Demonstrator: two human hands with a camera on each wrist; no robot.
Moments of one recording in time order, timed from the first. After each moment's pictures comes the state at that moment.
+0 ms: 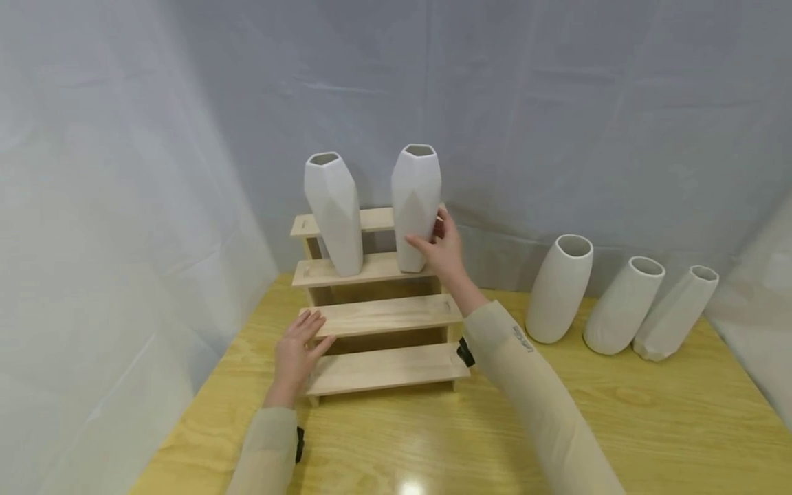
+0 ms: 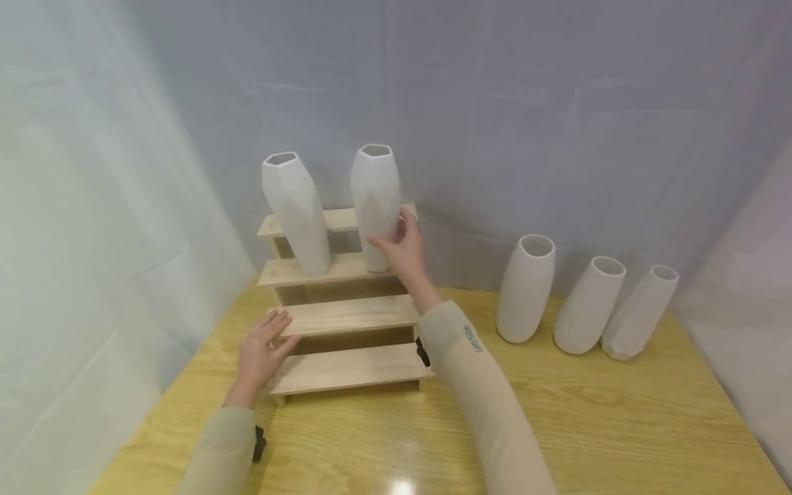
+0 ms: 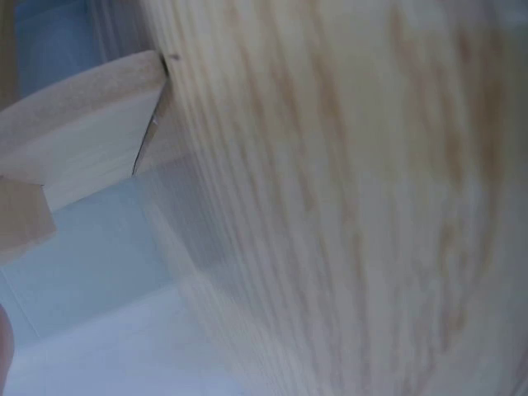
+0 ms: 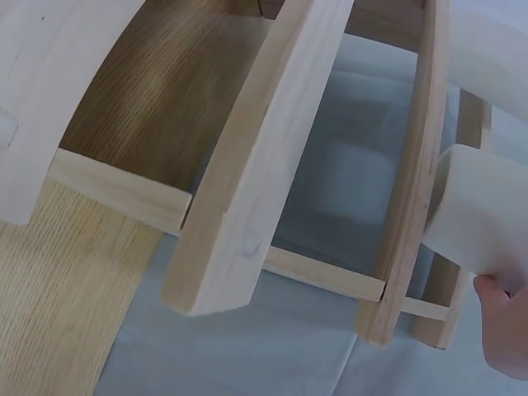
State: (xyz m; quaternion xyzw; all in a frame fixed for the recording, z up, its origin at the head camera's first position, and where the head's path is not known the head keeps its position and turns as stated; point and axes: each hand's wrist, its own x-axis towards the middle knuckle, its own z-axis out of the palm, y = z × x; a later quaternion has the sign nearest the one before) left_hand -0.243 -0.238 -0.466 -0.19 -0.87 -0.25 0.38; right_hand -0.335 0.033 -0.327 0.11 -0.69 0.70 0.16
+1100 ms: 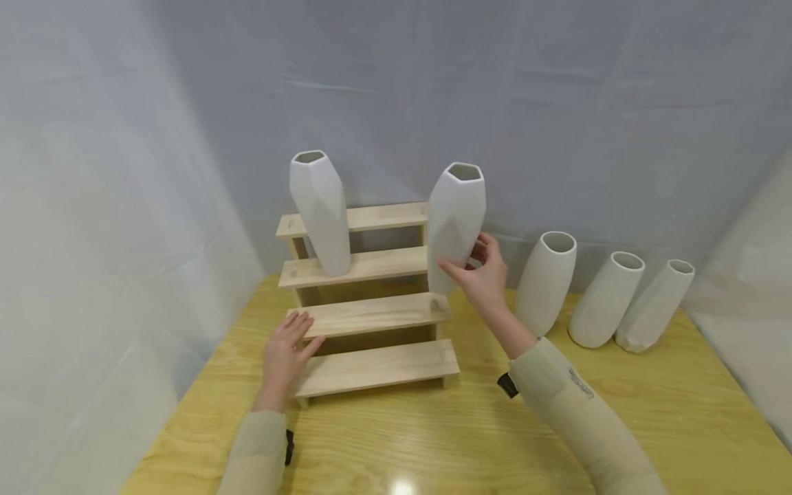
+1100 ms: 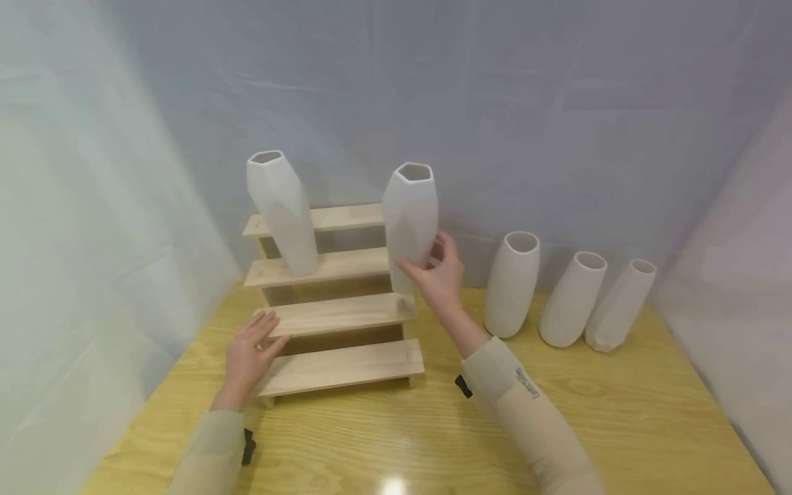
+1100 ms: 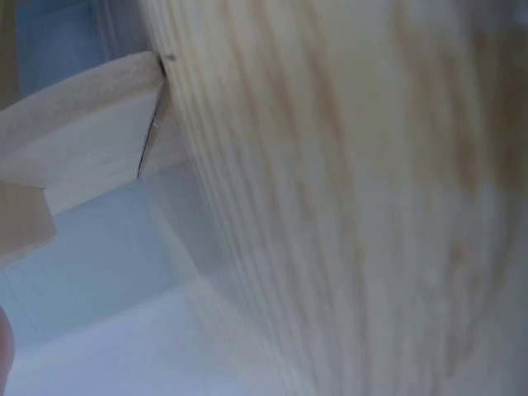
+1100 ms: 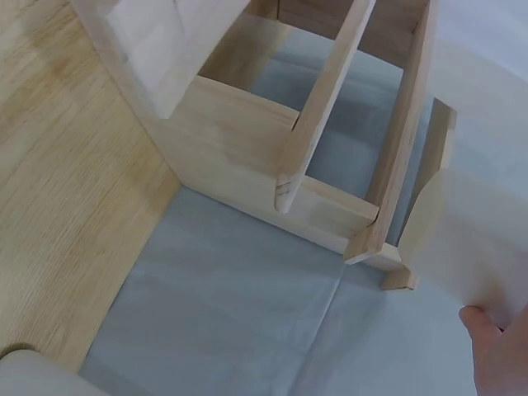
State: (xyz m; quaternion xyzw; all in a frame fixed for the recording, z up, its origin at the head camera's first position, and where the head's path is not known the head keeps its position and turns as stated) left_hand -0.241 -0.237 -0.462 -0.18 -0.88 -0.26 0.36; right_hand -0.271 0.095 -0.337 0.07 -0.71 0.65 0.25
